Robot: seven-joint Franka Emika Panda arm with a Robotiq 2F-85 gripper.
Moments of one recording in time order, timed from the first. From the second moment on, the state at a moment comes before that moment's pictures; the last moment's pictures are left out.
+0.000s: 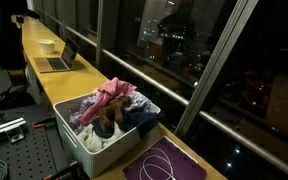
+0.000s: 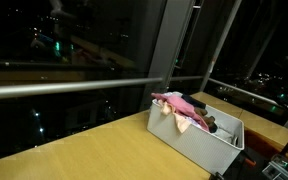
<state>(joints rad) -0.08 -0.95 -0.19 -2.73 -0.11 1.80 -0.25</state>
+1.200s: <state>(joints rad) 0.08 -0.44 0.03 -2.59 -0.07 2.53 -0.16</state>
